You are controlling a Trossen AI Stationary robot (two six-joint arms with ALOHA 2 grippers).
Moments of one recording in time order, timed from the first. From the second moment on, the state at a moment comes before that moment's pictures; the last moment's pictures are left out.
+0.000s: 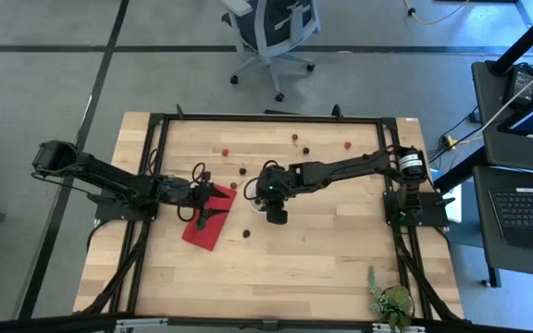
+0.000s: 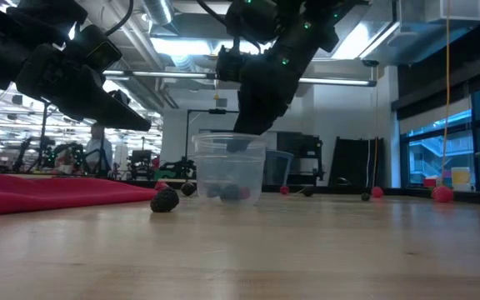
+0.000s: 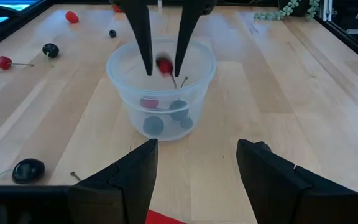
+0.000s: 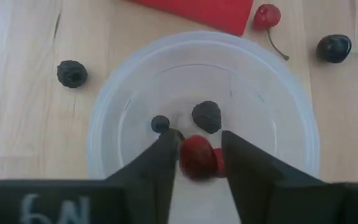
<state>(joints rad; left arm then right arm) -0.11 1.03 0.18 0.45 -0.13 -0.07 0.00 1.94 1.39 -0.44 0.01 -0.01</state>
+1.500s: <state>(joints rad) -0.11 1.03 0.18 0.44 -0.13 -0.07 0.33 2.12 1.02 0.83 0.45 0.11</state>
